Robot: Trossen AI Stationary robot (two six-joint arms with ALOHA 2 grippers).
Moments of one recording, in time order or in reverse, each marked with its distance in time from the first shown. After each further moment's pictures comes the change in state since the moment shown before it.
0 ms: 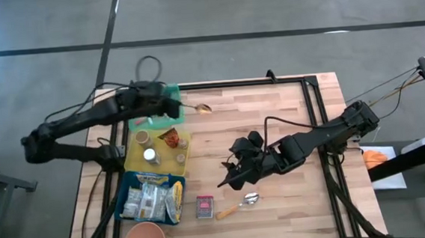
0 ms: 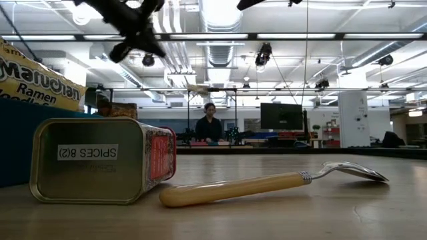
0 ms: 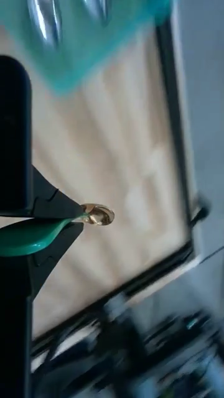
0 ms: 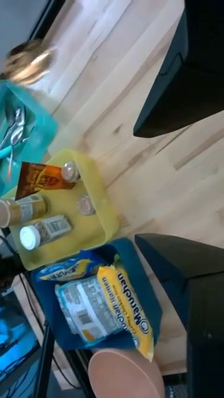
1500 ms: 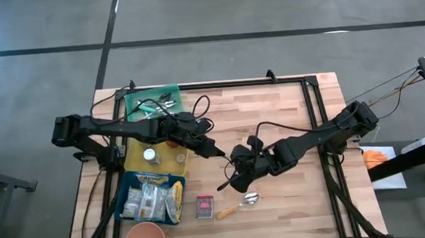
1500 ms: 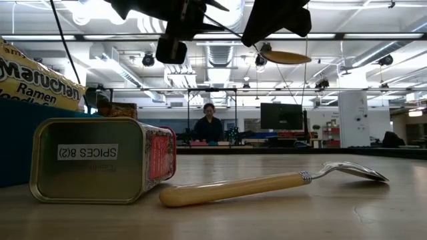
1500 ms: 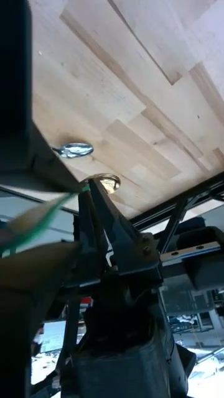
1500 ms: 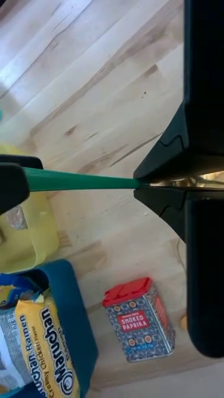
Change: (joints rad) left arm -0.349 0.376 0.044 0.470 0.402 -0.326; right arm -0.032 0.005 -0.175 0.037 -0.132 -0.073
